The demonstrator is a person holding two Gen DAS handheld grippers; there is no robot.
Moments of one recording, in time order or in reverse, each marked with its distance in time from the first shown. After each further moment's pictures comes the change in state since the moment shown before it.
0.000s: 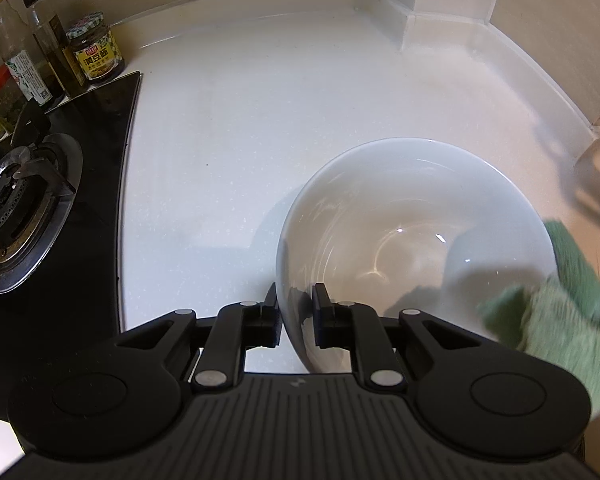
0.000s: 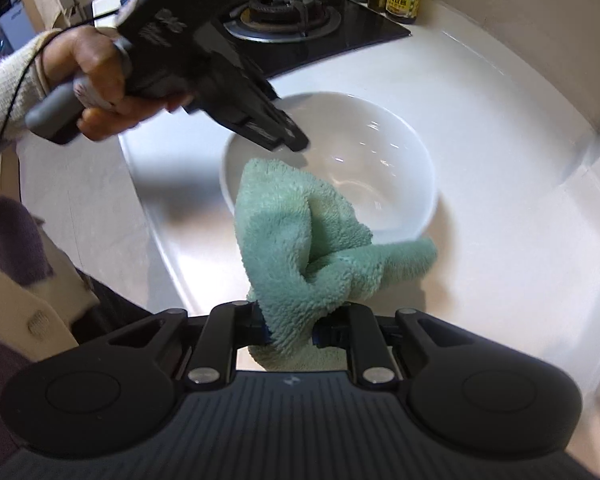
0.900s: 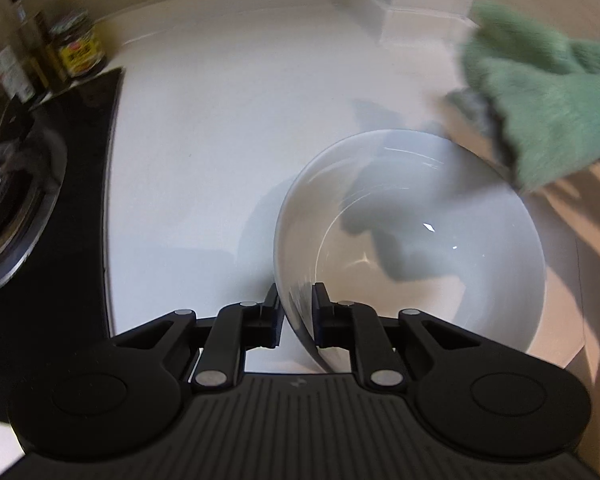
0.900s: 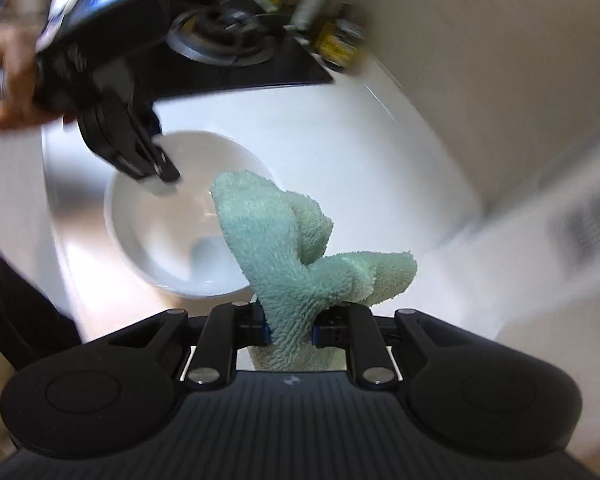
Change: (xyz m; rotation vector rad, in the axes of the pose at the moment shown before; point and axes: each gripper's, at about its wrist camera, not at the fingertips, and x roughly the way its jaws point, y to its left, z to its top) left arm 0.000 -0.004 -0.010 0.099 -0.002 -0.075; right arm -0.015 -0.021 0.043 -0.491 0.068 -0.353
